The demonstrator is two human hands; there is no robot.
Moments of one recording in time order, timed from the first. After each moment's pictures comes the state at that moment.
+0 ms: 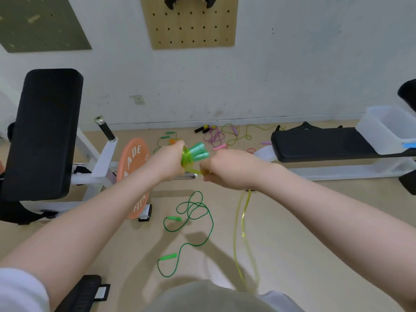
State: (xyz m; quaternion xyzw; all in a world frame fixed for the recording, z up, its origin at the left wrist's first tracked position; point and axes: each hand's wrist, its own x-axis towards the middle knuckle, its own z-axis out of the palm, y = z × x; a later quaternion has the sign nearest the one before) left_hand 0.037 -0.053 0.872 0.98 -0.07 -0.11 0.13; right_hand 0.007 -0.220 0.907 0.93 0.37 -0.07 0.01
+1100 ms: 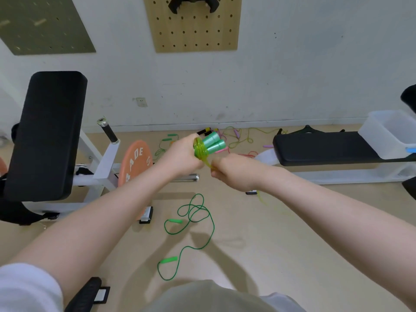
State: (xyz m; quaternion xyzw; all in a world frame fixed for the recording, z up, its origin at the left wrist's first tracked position) left_hand 0.040 -0.073 0.883 0.95 -0.06 -0.05 0.29; right_hand 0.017 -0.225 0.897 0.94 0.30 -0.15 -0.10
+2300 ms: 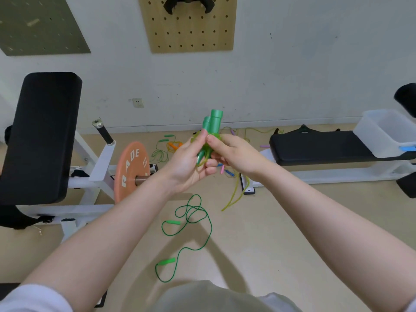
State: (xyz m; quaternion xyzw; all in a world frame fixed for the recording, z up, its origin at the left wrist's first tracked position) left_hand 0.020 -0.100 0.888 0.51 -0.01 -0.21 0.83; right_hand 0.036 -0.232 0.889 0.81 0.18 -0.10 -0.54
